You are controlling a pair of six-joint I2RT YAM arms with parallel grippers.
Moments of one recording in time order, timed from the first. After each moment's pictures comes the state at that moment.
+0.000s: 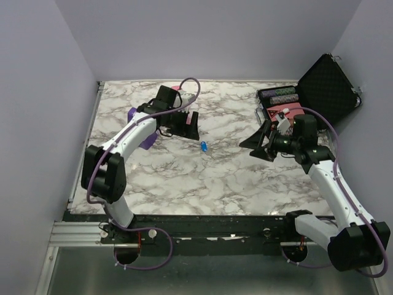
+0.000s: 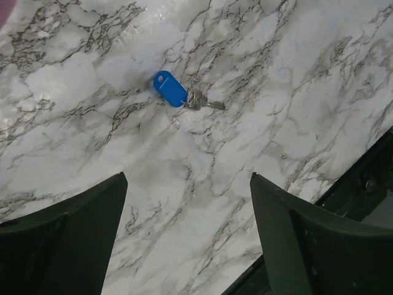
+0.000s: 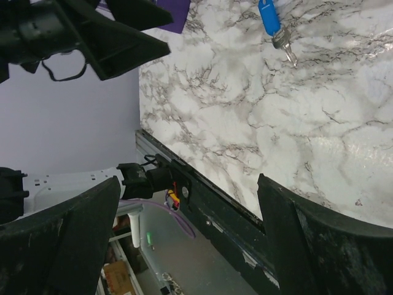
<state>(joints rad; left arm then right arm) -0.39 1.67 1.41 -0.65 0.47 -0.12 0.13 1.04 0.85 -0.46 -0.76 0.72</state>
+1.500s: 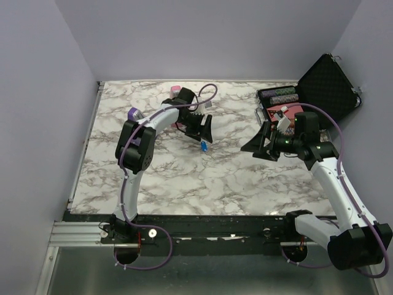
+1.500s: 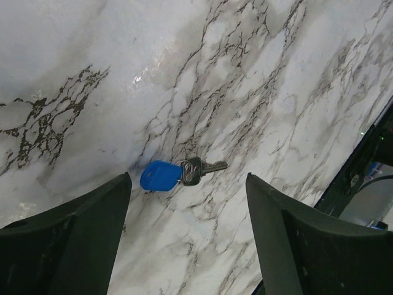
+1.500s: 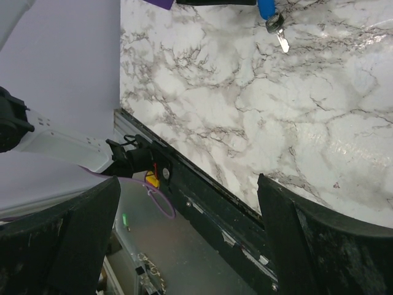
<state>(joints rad) -0.43 2.20 1.73 -0.65 0.69 -0.09 0.13 1.05 0.95 -0.63 -0.77 0.54</state>
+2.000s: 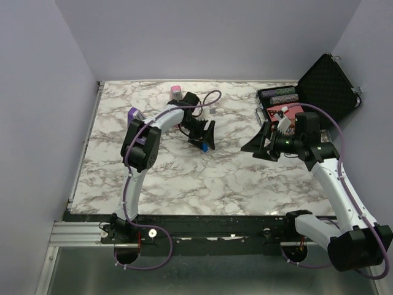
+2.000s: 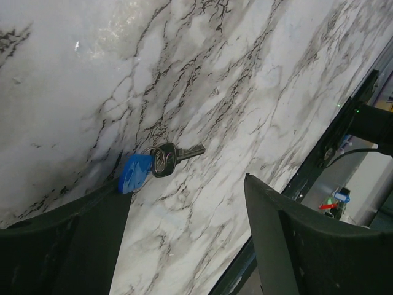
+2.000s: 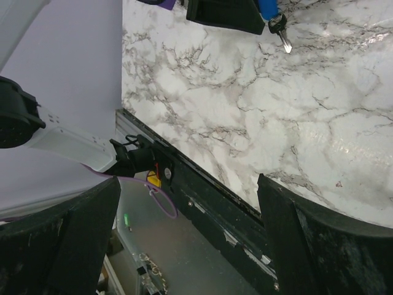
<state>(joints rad) -0.45 2.27 1.81 -0.82 0.77 -0.09 0.13 1.05 0.95 -0.64 -0.77 0.55</state>
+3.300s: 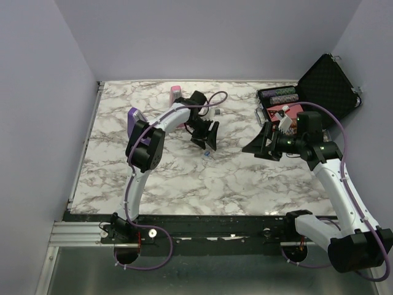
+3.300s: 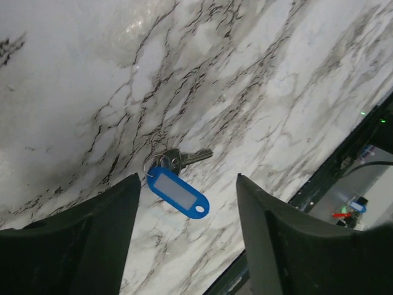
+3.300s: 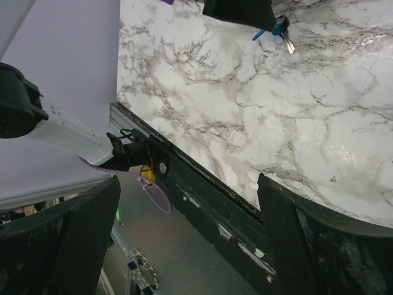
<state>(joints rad) -0.50 2.33 1.96 -0.93 0.67 -0.11 0.13 1.03 0.98 -0.70 -0.77 0.50</state>
